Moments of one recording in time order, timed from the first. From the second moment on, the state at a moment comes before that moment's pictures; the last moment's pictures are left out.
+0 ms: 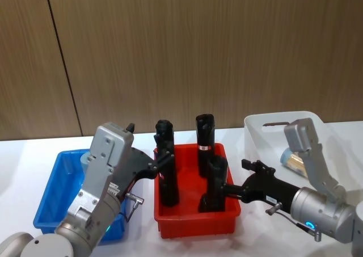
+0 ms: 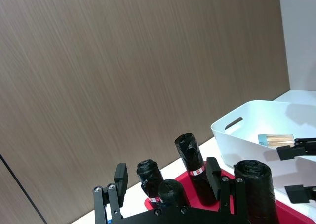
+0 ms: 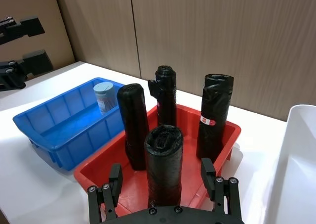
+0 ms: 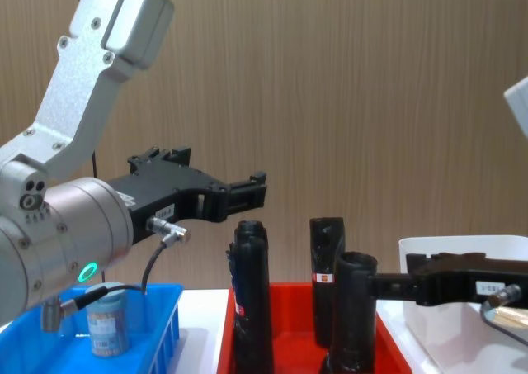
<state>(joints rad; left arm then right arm) -0.24 0.38 0.45 -1.63 -0.20 0.01 -0.01 0.26 0.27 -0.26 -1.43 0.26 0.26 0.49</state>
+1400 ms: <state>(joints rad) -0.24 0.38 0.45 -1.63 -0.20 0.01 -0.01 0.41 0.17 -0.32 -1.19 0.20 0.22 0.48</state>
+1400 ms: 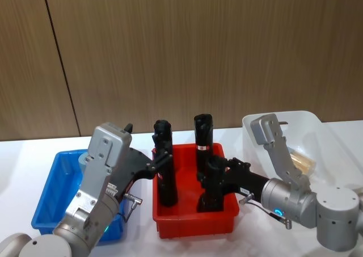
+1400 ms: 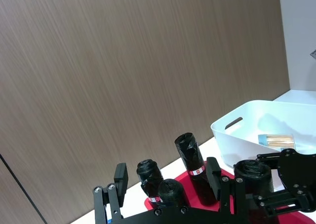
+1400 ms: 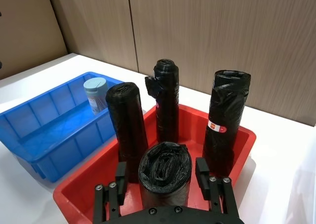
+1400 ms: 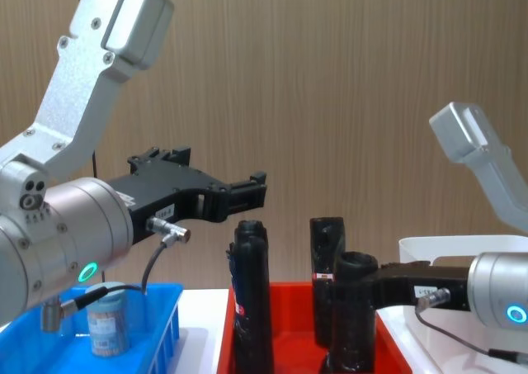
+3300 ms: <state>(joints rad) -0.24 0.38 0.45 -1.63 -0.20 0.01 -0.01 0.42 0.27 -0.20 -1.44 0.30 0.17 0.33</state>
